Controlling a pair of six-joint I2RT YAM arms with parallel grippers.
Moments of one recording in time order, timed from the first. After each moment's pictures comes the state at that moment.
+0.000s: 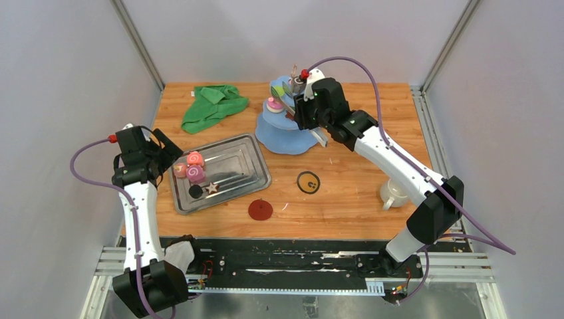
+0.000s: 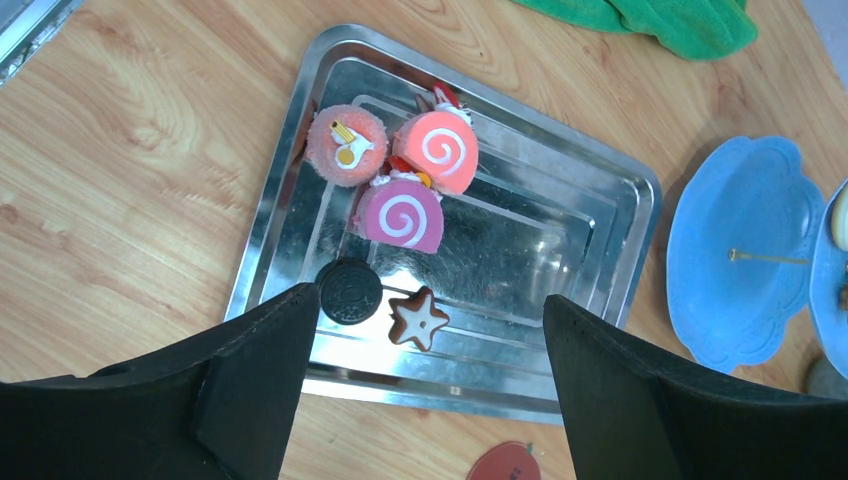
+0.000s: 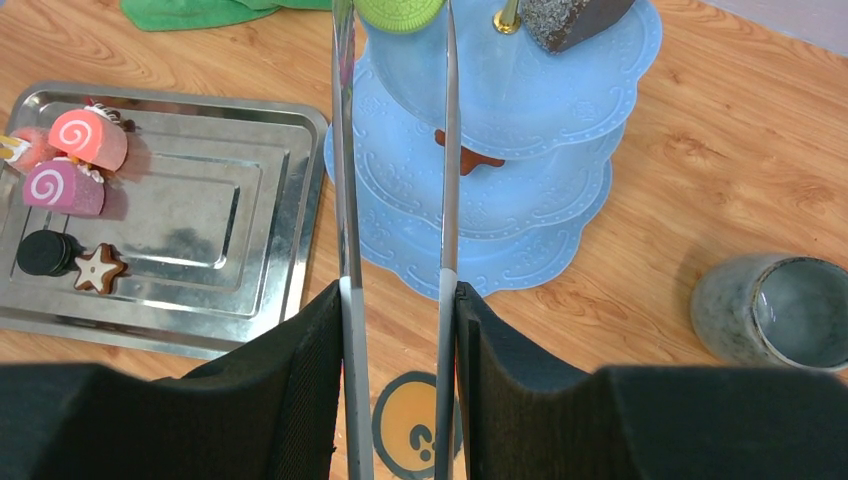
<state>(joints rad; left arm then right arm) 0.36 0.97 0.96 -0.72 0.06 -0.49 0.66 1.58 1.55 -0.45 0.11 0.12</state>
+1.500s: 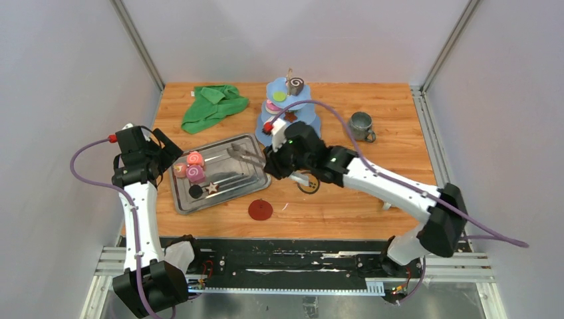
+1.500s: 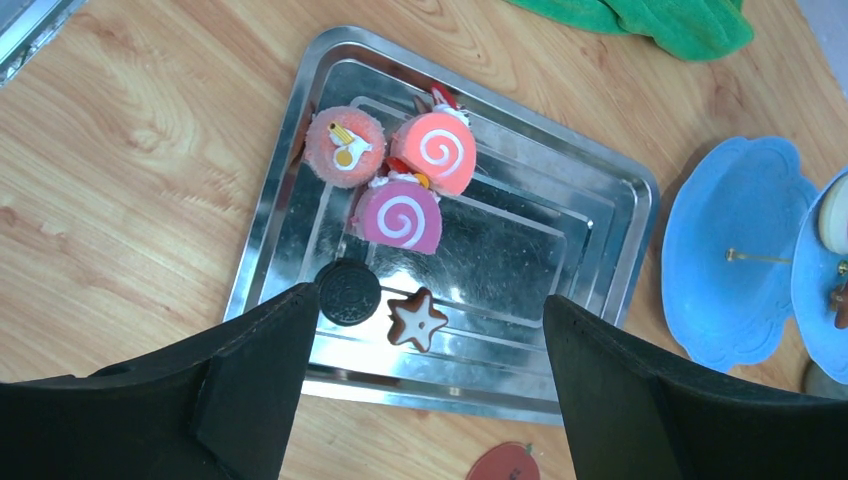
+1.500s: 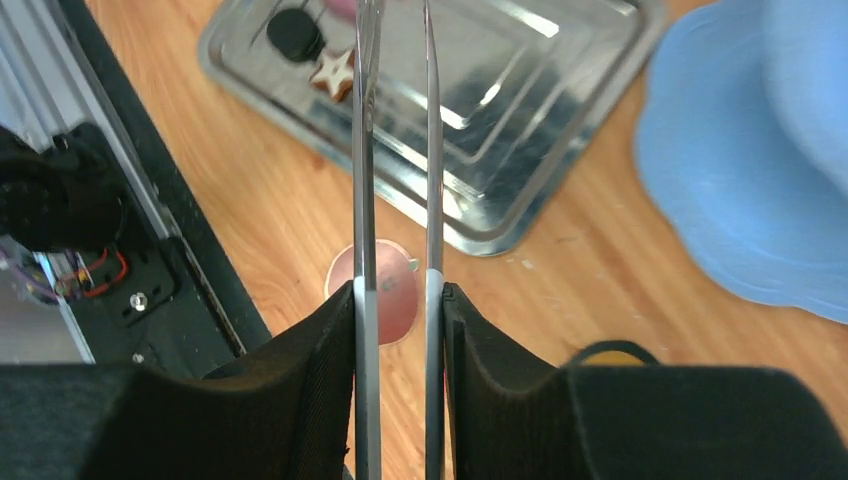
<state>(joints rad) 0.36 0.96 0.96 -0.71 0.06 -0.49 0.93 1.45 1.29 -0.36 -0.11 0.10</state>
